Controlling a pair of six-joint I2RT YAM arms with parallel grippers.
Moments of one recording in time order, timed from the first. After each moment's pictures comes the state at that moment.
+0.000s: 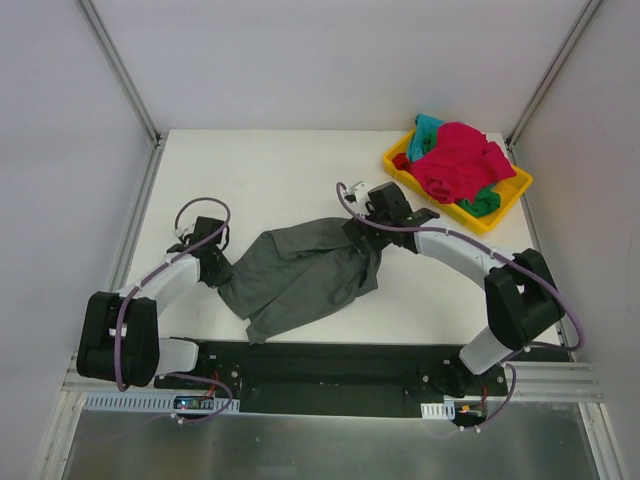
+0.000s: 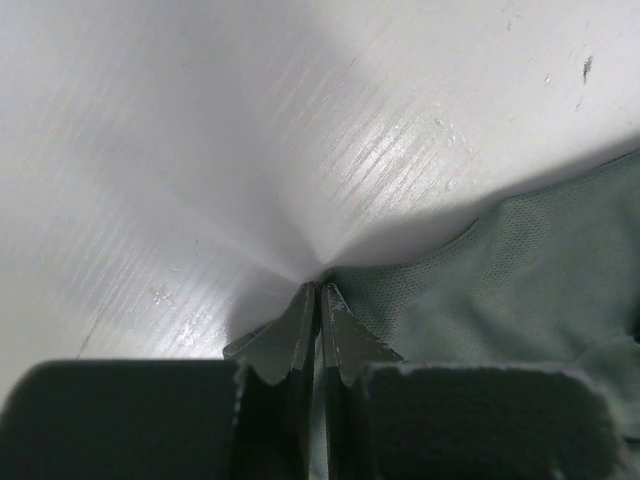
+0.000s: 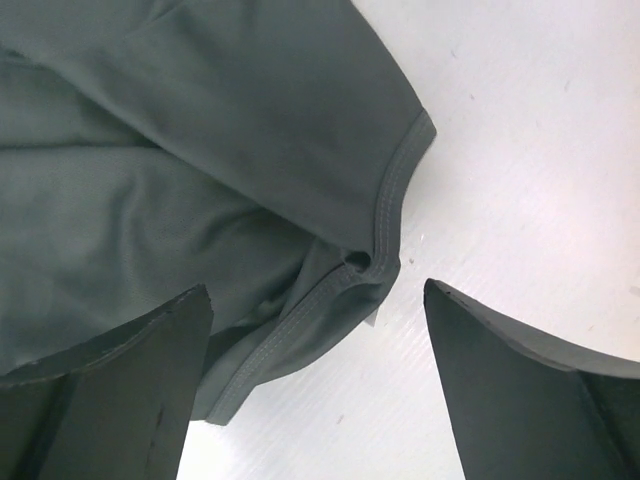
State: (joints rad) left arm -0.14 1.29 0.60 -0.48 -0.16 -0.80; right arm 0.60 1.58 1.06 -0.39 0.01 -0.09
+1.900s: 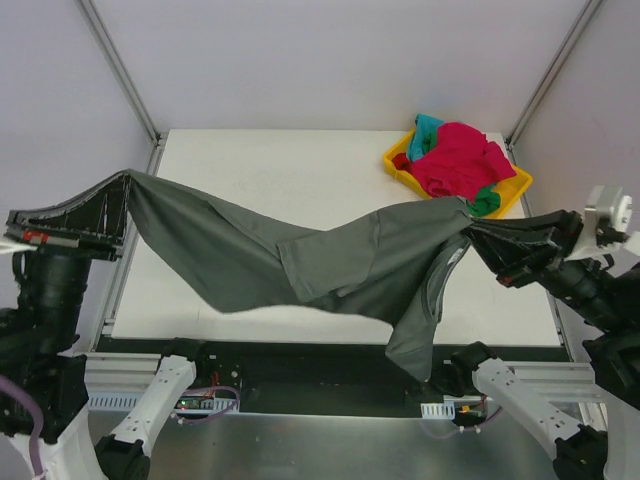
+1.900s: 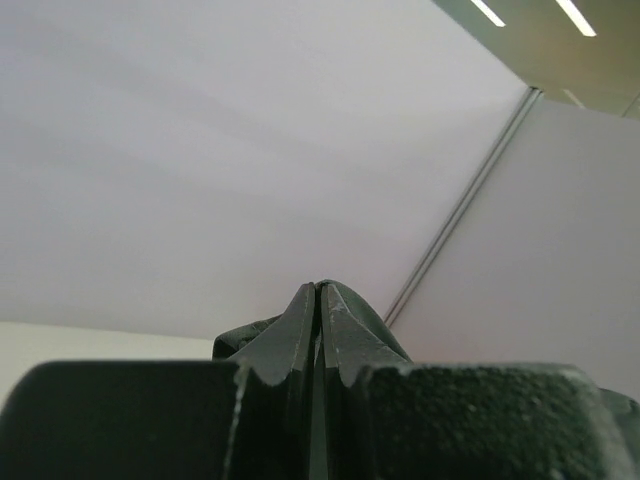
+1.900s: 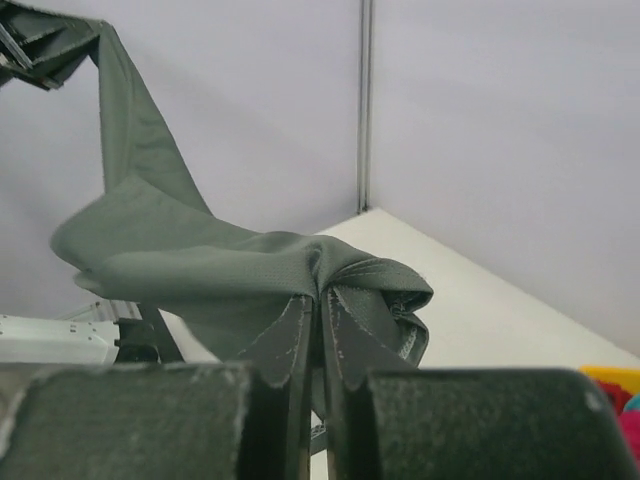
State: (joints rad) left arm -0.14 0.59 1.61 -0.52 0.10 -0.60; right arm 0.49 0.67 1.55 -0.60 -0.47 0.15
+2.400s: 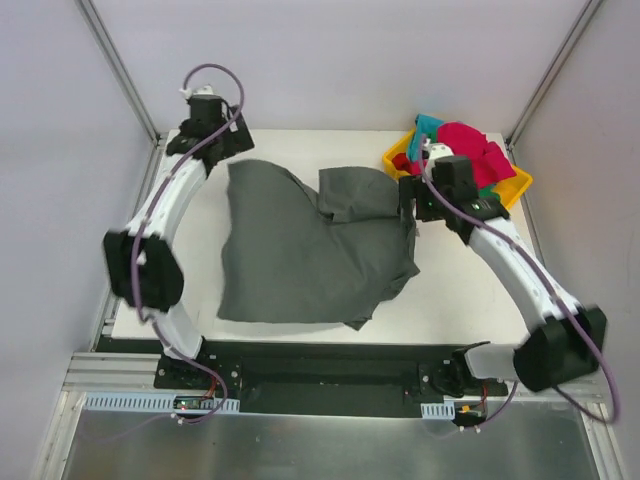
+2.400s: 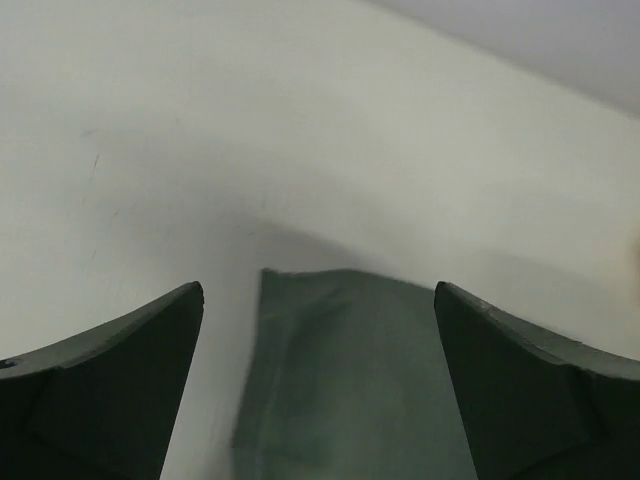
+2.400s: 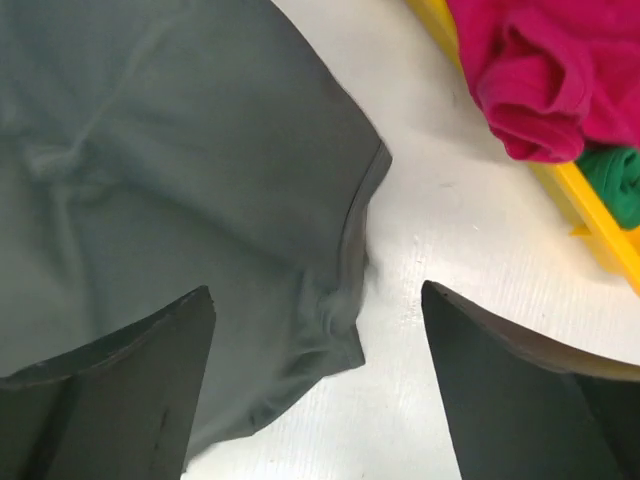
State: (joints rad) left arm -0.14 1.59 1.56 -0.45 -0.15 -0.43; right arm 0.36 1.20 1.14 -0.55 0.01 0.12
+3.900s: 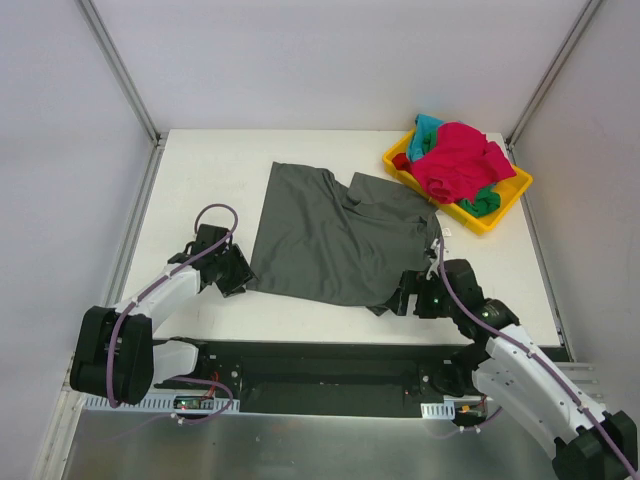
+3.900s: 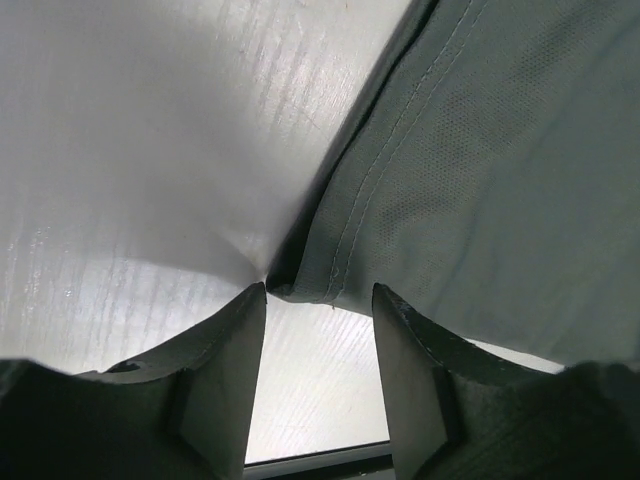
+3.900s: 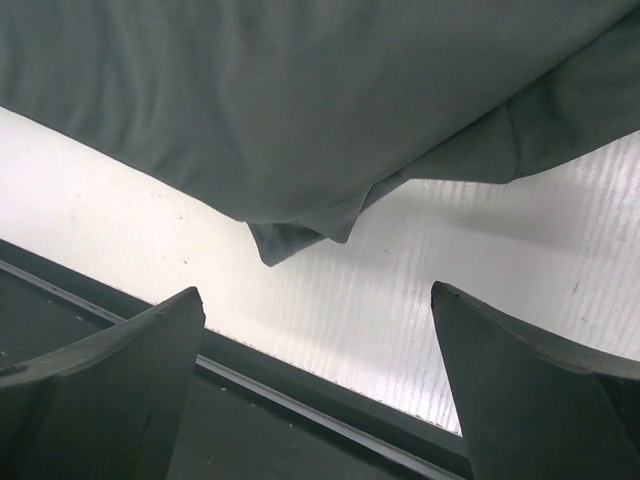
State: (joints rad) left arm -0.19 1.19 0.53 -0.43 0.17 -0.79; right arm 0.46 0.63 0.38 -0.54 -0.18 0.52
